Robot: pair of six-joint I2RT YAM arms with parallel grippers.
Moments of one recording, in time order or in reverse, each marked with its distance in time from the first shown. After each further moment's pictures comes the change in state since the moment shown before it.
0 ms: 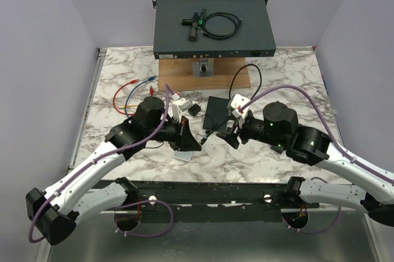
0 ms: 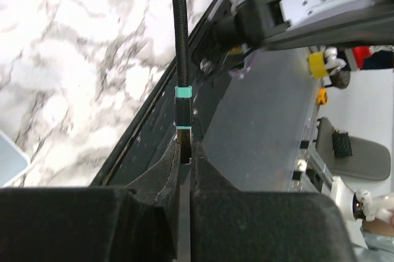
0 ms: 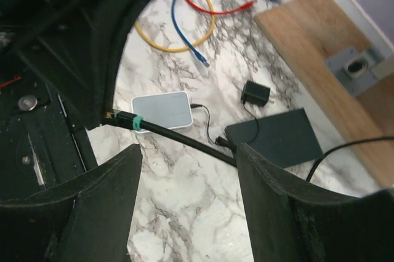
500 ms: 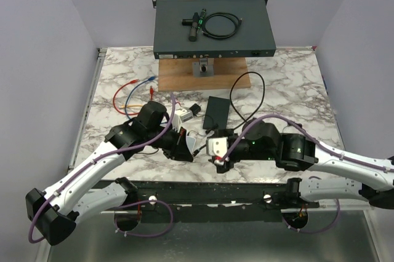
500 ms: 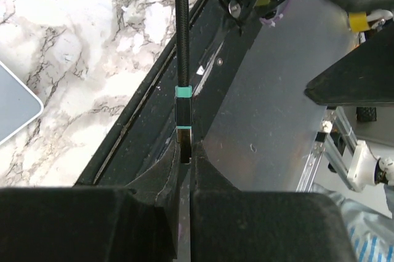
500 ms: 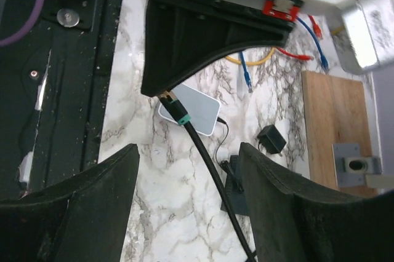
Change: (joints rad) left arm 0.000 -0.002 0.001 -0.280 -0.005 0.189; right arm 0.205 0.071 0.050 -0.077 -0.126 -0.407
